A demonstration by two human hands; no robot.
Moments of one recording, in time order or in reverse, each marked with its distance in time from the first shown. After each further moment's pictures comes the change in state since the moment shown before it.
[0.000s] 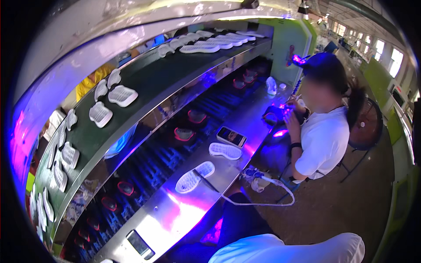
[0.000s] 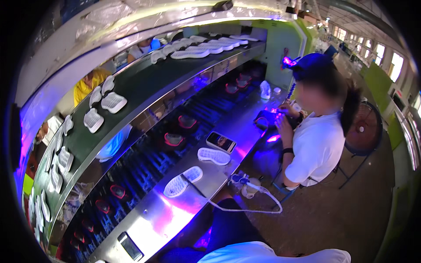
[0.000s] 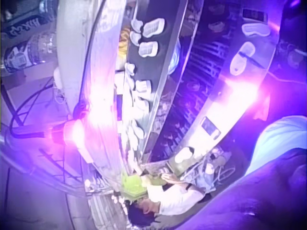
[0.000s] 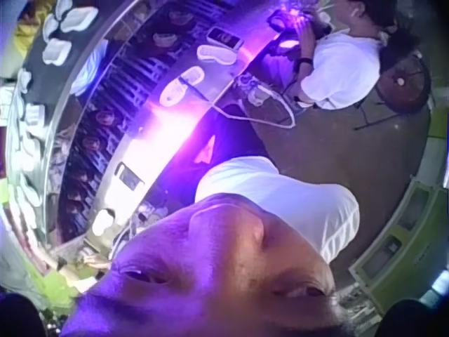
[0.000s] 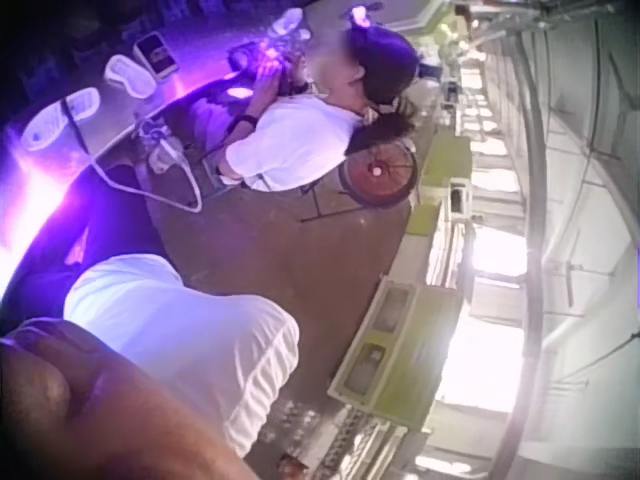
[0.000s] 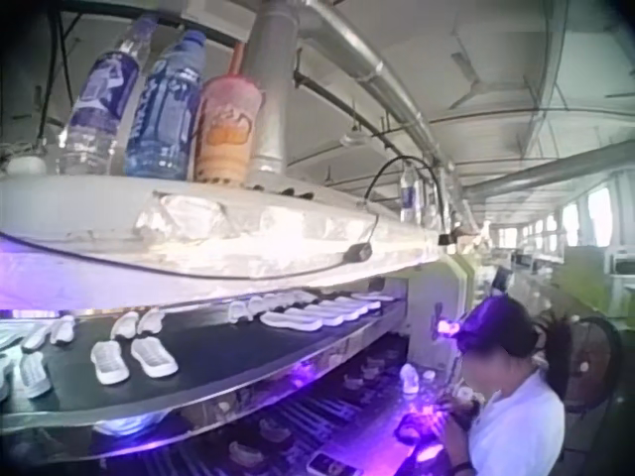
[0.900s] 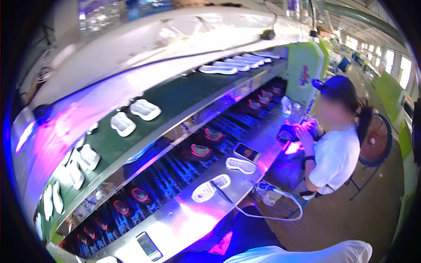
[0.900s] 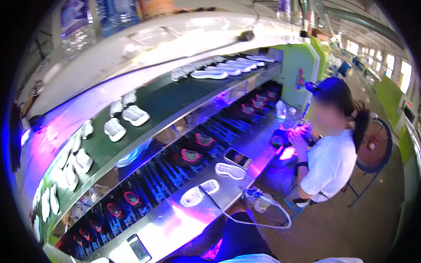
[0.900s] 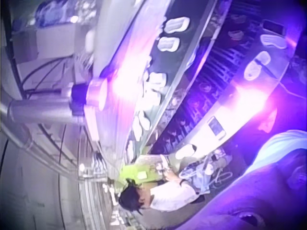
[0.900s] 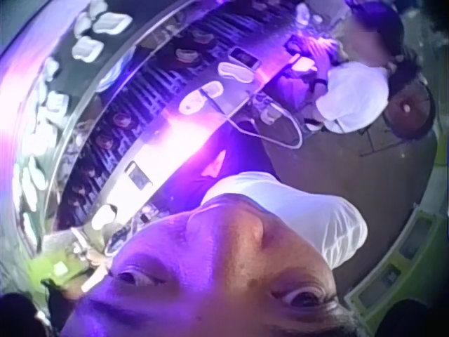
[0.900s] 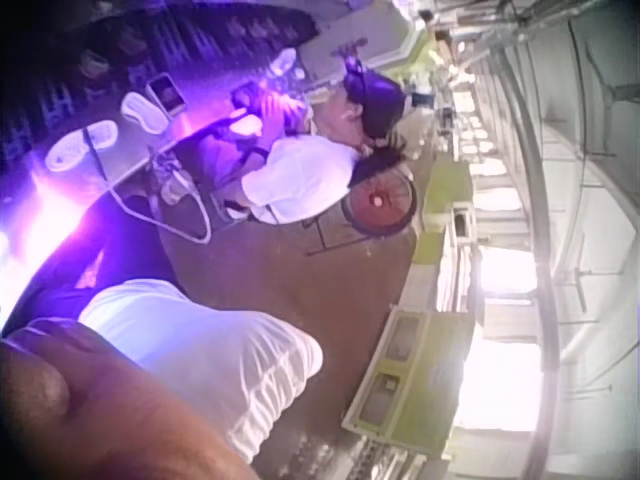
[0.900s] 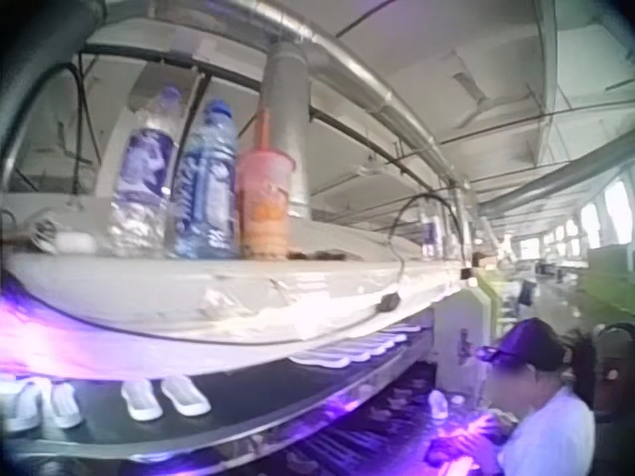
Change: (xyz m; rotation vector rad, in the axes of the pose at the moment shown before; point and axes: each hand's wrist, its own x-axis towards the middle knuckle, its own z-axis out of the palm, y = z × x) left_hand 0.038 -0.043 -0.028 0.078 0.073 -0.043; right_hand 0.022 -0.041 -0.030 0.164 -0.134 -0.198
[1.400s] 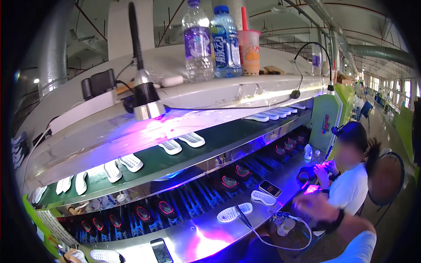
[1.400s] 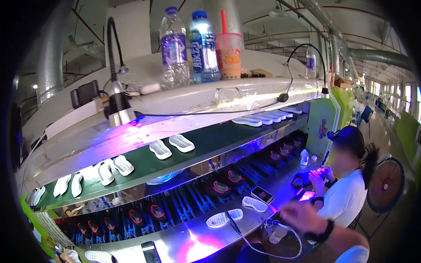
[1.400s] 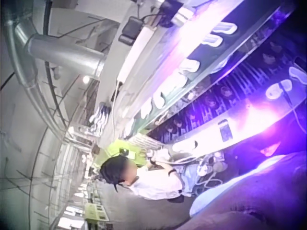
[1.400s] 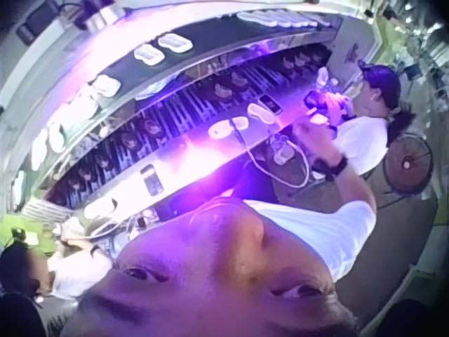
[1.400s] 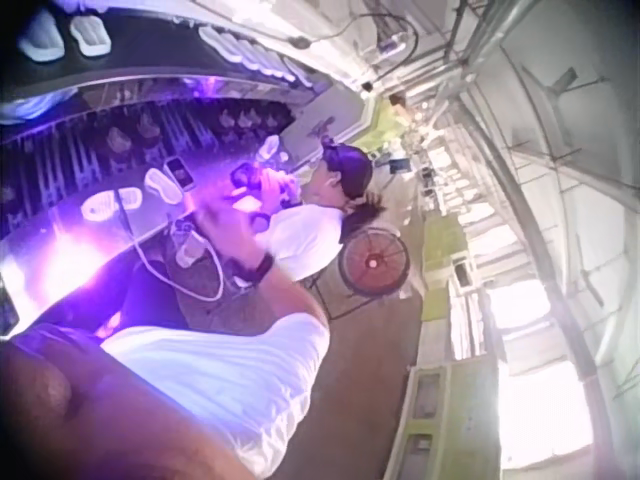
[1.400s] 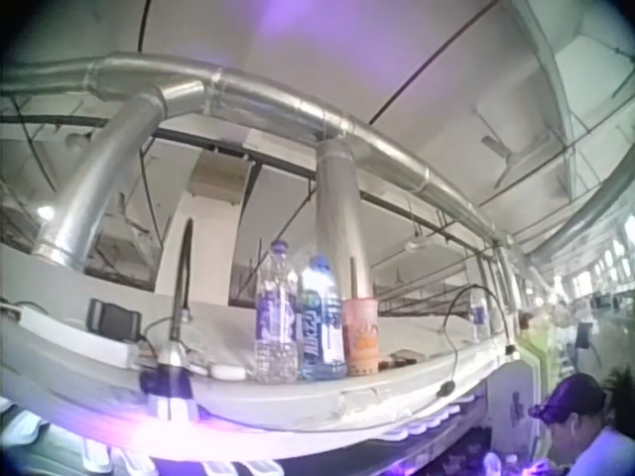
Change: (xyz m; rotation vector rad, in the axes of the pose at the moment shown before) left_hand 0.024 -0.038 -0.063 0.082 0.333 -0.046; right_hand 0.058 -0.265 -0.189 -0.350 0.639 -0.483
